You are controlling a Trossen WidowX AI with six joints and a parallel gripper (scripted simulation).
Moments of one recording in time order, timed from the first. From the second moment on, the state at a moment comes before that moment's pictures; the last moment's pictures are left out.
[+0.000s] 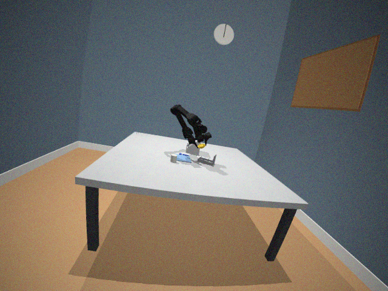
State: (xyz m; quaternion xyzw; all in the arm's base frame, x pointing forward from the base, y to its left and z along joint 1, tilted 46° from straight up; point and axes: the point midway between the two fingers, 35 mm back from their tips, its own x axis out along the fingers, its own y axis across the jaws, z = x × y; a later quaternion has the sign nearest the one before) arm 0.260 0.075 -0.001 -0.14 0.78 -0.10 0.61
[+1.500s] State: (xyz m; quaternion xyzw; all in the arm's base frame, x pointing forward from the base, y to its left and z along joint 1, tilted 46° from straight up) arm 0.270 0.035 -0.045 -0.17 0.57 0.42 0.69
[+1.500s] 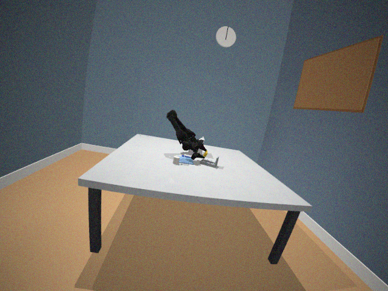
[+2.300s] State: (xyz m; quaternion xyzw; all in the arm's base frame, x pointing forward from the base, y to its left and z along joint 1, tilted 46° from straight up) arm 0.273 0.008 -0.035 -0.33 0.28 0.51 0.74
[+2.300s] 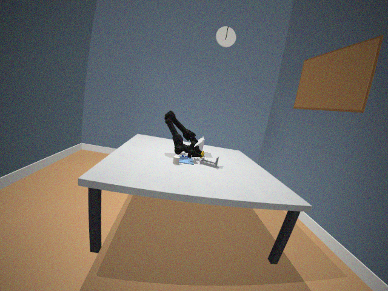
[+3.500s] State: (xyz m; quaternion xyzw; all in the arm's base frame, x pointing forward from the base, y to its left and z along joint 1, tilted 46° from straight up) arm 0.287 0.026 -0.052 -0.35 0.25 0.51 0.74
